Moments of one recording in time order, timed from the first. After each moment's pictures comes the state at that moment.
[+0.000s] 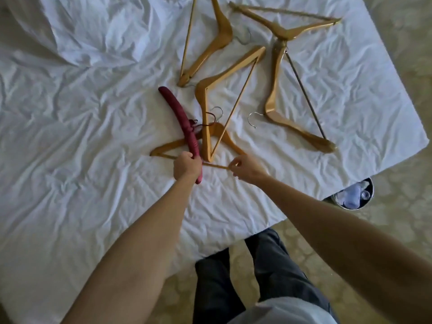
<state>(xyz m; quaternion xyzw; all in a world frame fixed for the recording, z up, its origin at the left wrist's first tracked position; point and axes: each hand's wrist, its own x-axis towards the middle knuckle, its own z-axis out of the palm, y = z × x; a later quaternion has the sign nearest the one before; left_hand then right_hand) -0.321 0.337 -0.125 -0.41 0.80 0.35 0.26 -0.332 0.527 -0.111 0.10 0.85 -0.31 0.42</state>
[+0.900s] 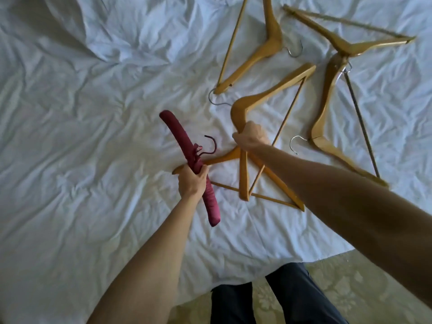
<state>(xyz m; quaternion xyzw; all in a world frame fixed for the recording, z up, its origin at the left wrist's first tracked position) -0.335 0.268 -0.184 -0.47 0.76 0.42 0.16 -0.484 0.406 -0.172 0.11 0.91 -0.21 0.35</state>
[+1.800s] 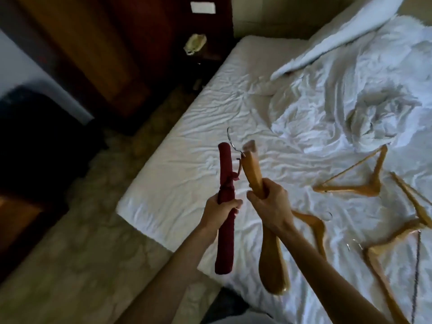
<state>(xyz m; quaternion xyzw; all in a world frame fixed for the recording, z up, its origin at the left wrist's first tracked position) -0.087 0.269 0.181 -0.55 0.48 0.67 -0.13 -0.216 0.353 0.201 -0.32 0.80 -0.42 0.27</state>
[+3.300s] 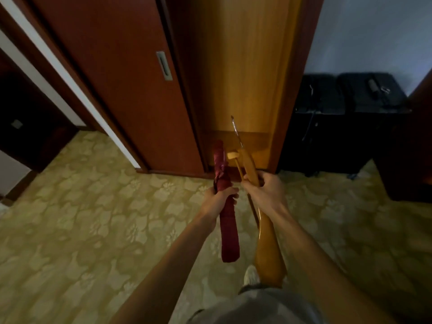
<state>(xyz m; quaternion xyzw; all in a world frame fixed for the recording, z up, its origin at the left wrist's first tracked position) 0.902 -0.124 0.217 -0.68 0.09 0.45 -0.57 0.790 -0.215 0.242 -0.69 0.45 -0.21 0.53</state>
